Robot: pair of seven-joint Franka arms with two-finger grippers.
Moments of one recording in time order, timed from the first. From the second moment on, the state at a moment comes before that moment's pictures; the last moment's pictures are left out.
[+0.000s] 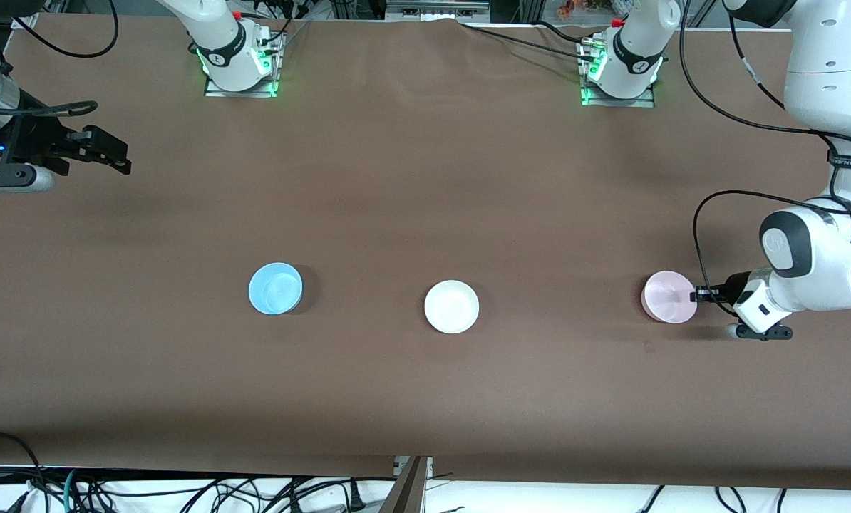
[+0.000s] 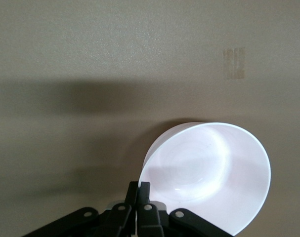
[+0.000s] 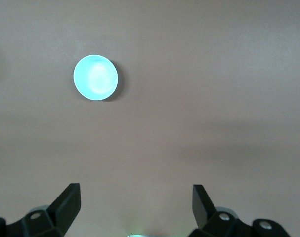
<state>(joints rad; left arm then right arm) 0.12 0.67 0.09 -1.66 -0.26 2.12 0.34 0.17 0.03 -0.10 -1.57 0.01 1.52 0.05</state>
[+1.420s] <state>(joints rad) -0.40 0.88 -0.14 -1.21 -0.26 2.15 -0.70 0.20 0.36 -0.09 -1.57 0.01 1.73 0.04</state>
